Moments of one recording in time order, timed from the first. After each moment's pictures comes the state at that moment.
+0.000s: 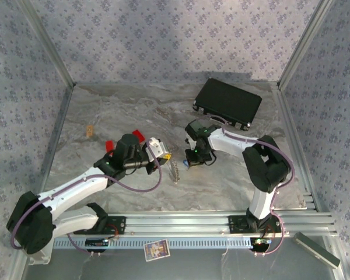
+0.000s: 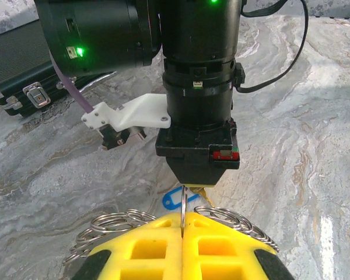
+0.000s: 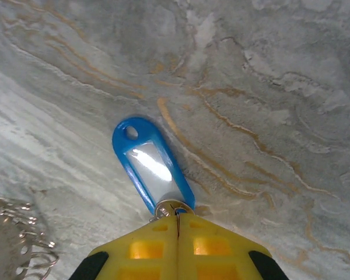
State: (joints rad) left arm -0.72 1.09 0.60 0.02 0.42 0.30; right arm 0.64 1.82 1.15 -0.75 -0.22 0.37
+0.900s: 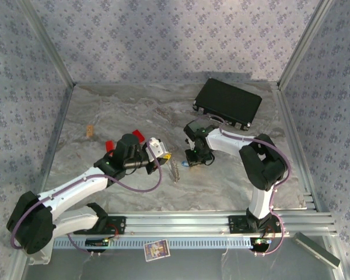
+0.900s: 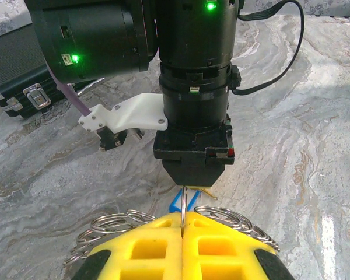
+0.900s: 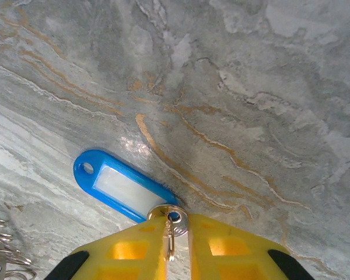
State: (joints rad) left arm -0.72 1.09 0.61 0.02 0.42 0.31; right arm 0.65 1.83 1.16 -0.75 -0.16 0.35
